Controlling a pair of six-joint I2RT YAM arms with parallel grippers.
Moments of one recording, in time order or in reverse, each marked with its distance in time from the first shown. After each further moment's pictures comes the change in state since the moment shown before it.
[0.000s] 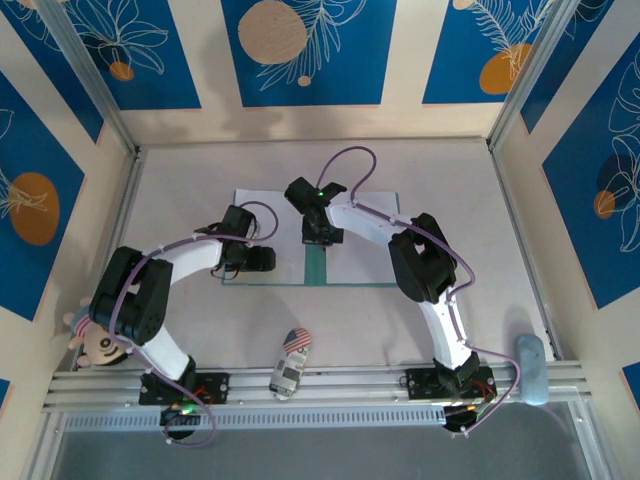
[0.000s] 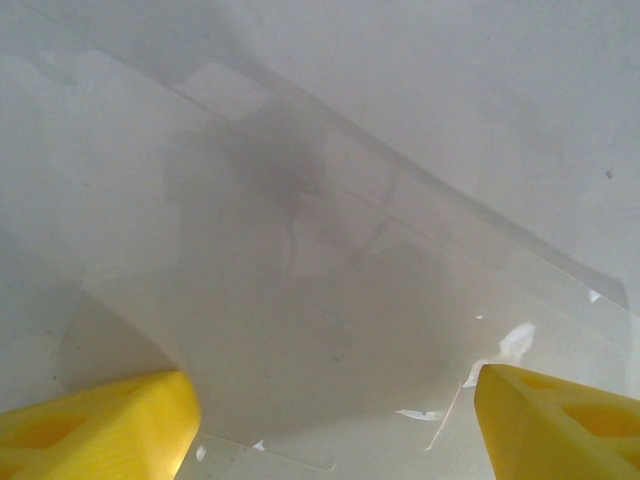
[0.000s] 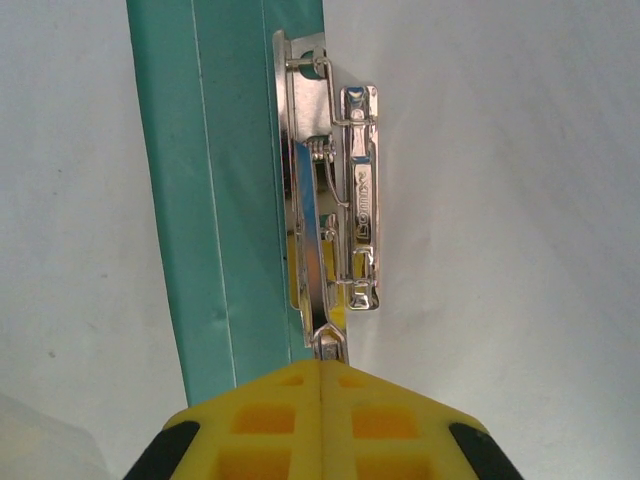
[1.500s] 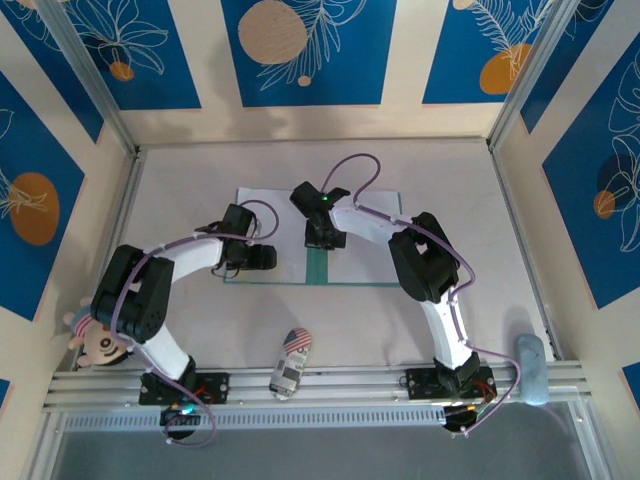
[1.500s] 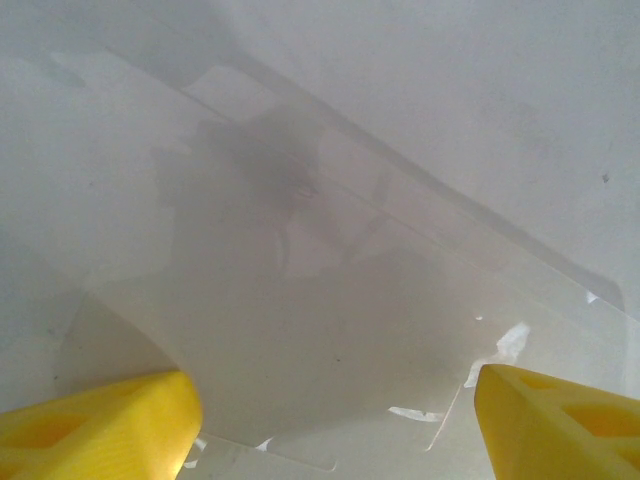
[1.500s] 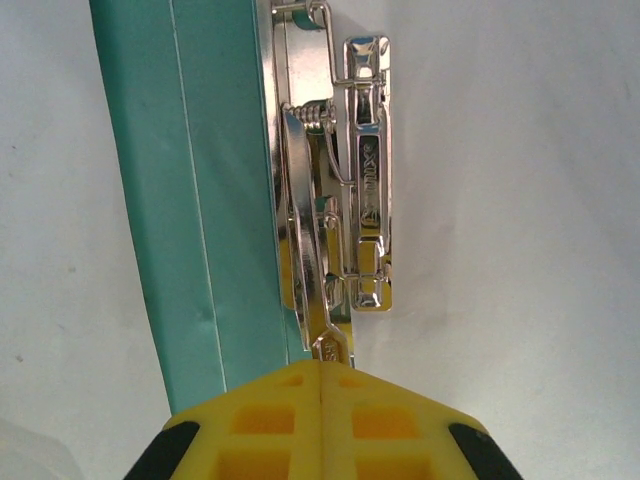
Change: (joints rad) left arm 0.003 0.014 0.011 0.014 0.015 0.000; right arm -0.021 -0.010 -0.084 0.074 -0.047 0.016
